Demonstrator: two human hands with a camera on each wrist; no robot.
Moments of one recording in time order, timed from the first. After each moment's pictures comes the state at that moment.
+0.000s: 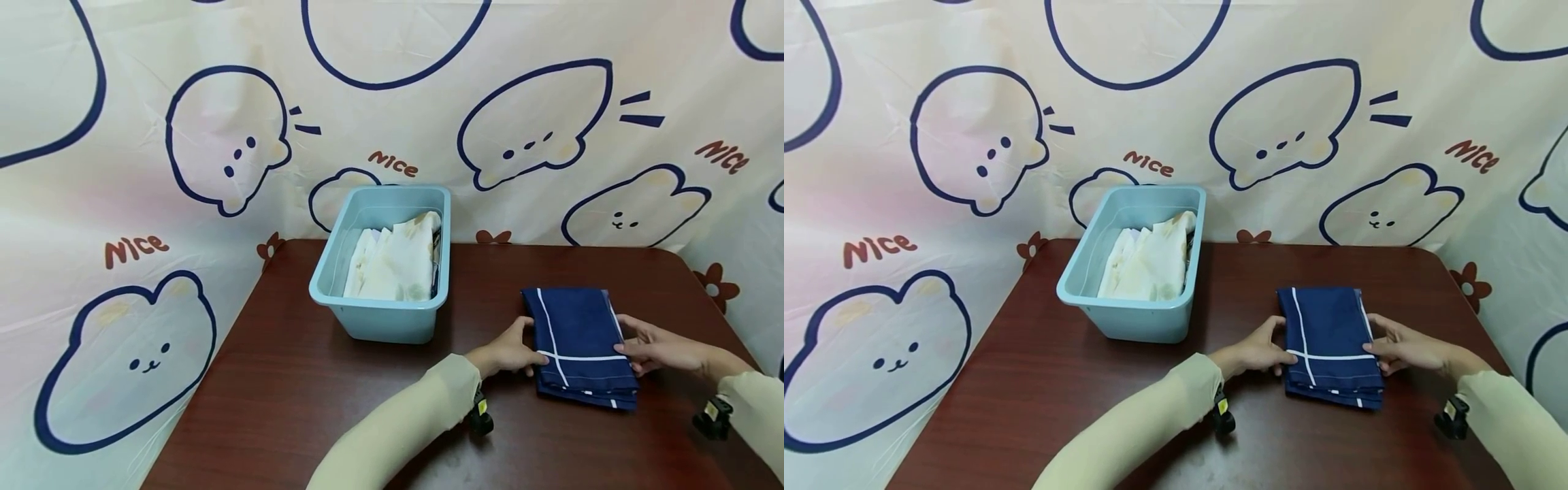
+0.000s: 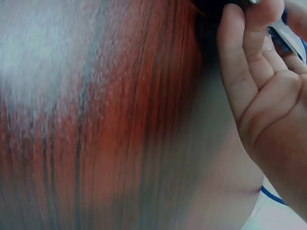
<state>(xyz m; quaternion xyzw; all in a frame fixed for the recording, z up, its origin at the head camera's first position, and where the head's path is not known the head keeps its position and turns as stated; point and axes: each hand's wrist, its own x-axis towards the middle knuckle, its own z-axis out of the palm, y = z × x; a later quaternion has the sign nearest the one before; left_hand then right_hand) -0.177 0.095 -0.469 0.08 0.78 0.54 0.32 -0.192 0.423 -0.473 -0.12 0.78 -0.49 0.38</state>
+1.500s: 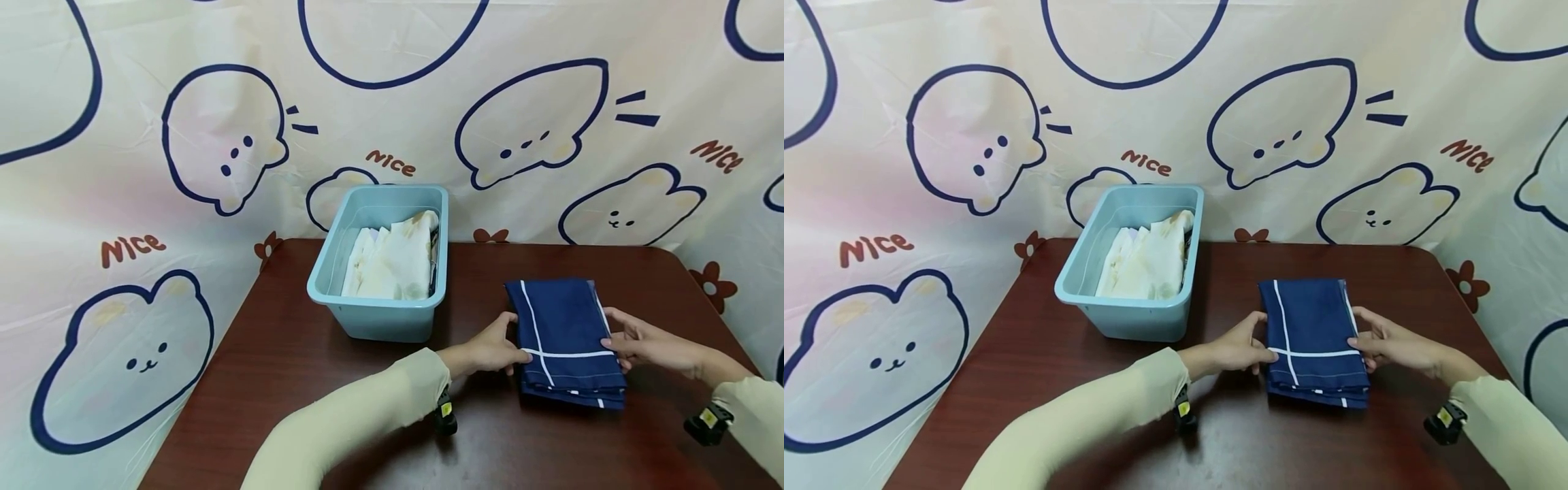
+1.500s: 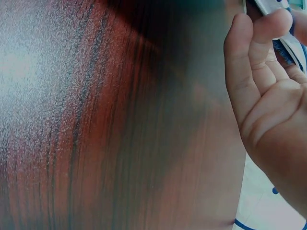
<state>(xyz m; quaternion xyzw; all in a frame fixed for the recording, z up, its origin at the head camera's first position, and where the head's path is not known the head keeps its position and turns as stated) -0.167 0.059 -0.438 0.12 0.77 0.53 0.32 -0.177 0.393 -0.448 -0.14 0.77 -0.51 0.36</state>
